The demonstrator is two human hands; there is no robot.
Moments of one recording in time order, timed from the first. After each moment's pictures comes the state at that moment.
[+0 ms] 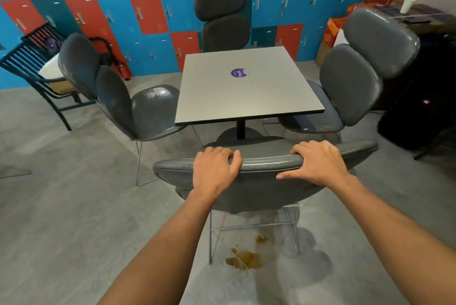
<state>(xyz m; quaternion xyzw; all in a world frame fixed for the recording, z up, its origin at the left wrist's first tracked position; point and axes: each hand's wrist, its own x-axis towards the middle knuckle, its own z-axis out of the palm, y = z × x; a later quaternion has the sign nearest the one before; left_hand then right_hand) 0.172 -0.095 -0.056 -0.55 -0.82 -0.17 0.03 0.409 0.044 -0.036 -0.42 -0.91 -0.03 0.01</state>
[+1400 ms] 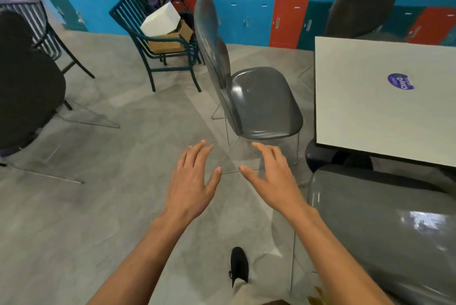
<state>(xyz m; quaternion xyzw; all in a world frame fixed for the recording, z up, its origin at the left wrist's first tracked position) -0.358 -0.274 -0.080 -0.41 -0.88 -0.24 -0.04 -0.217 -0.110 -0.080 -0.31 -0.87 0.36 0.15</state>
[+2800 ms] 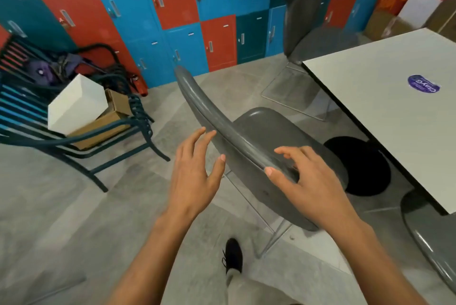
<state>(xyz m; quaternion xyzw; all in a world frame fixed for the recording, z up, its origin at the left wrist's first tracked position) -0.959 0.041 -0.047 -0.62 -0.72 -0.30 -0.08 -0.719 0.079 -0.024 -0.56 -0.75 0.28 0.20</state>
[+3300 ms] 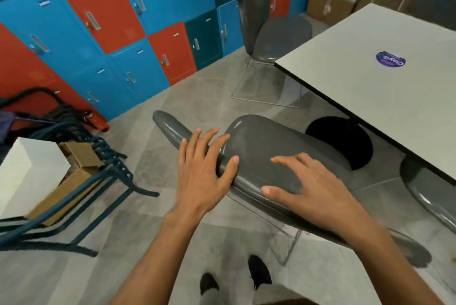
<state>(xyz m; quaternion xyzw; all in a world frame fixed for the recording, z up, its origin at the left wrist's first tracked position) -1.050 0.210 -0.052 -0.76 -0.61 -0.22 -0.07 -0.811 0.160 -0.003 -0.64 -0.71 0.28 0.09</state>
